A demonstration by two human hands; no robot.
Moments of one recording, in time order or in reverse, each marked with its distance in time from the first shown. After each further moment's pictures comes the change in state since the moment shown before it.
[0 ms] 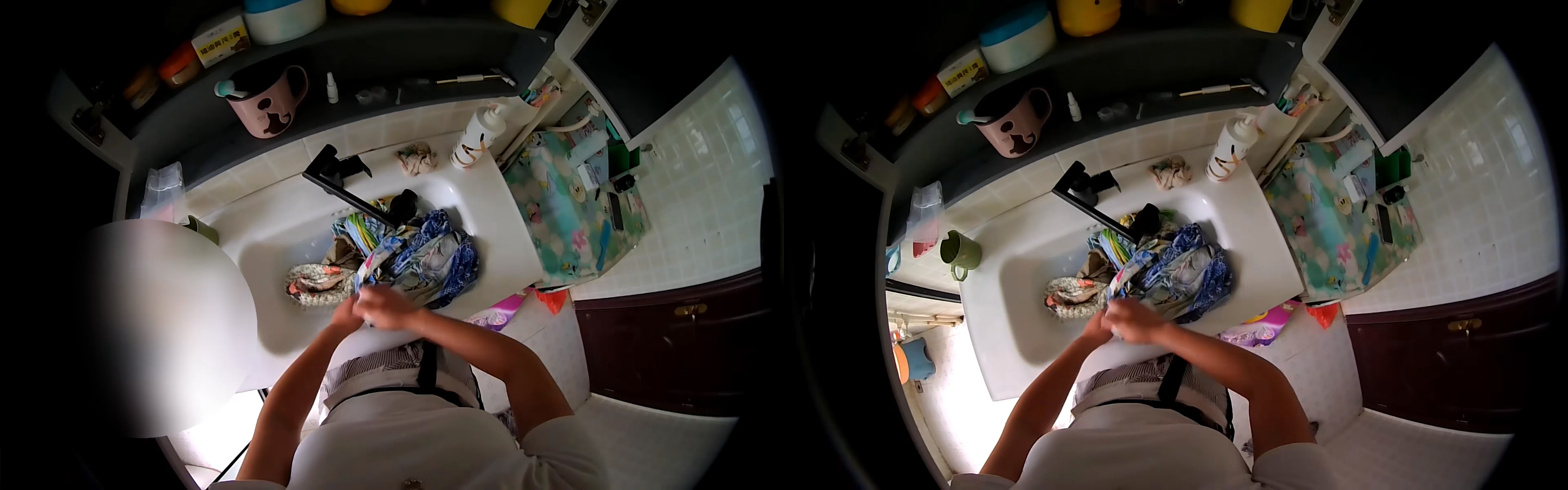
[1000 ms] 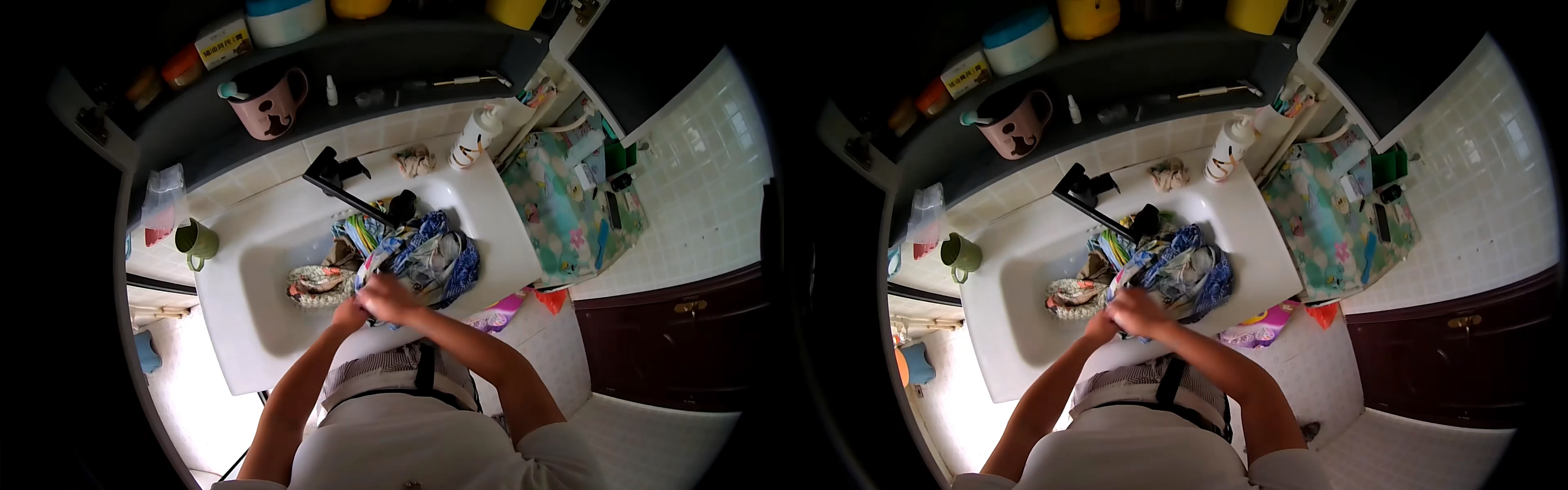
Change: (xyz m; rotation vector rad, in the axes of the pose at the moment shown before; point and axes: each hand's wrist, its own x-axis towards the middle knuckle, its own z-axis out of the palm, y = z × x) left_hand 0.011 -0.003 0.003 0.298 -0.099 -0.069; right_hand 0.000 0.013 0.007 -0.097 0.190 0.138
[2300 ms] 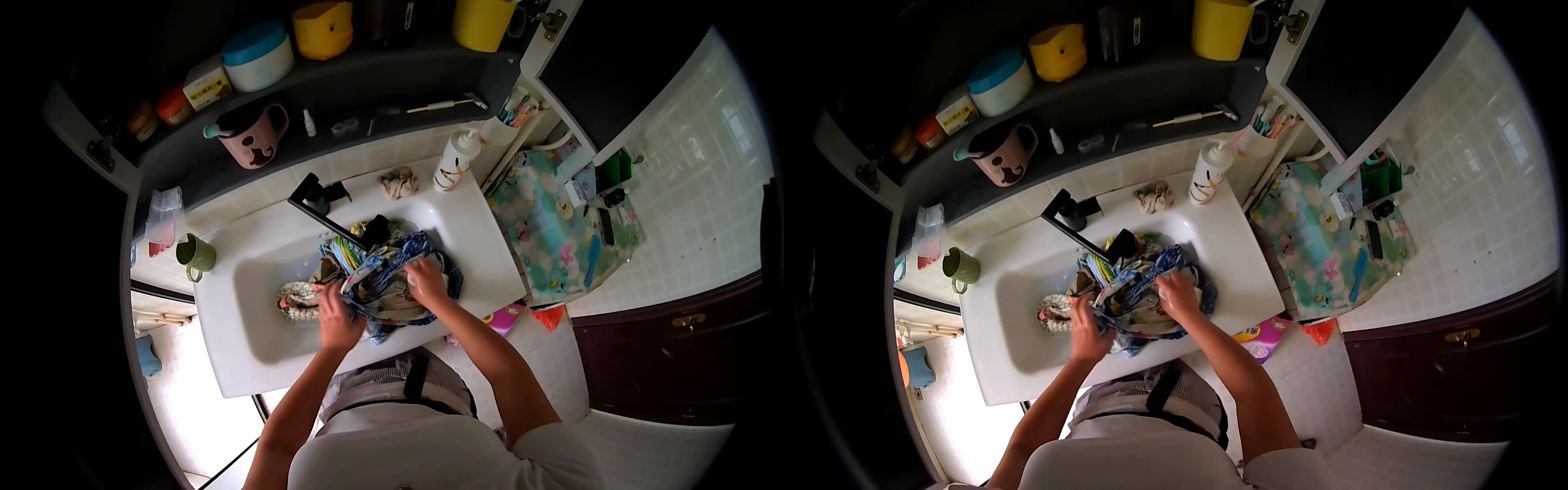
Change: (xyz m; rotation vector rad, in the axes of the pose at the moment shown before) left_hand -0.030 0.101 -0.016 0.186 0.581 0.200; right_hand -0.046 0.090 -0.078 -0.302 0.173 0.319
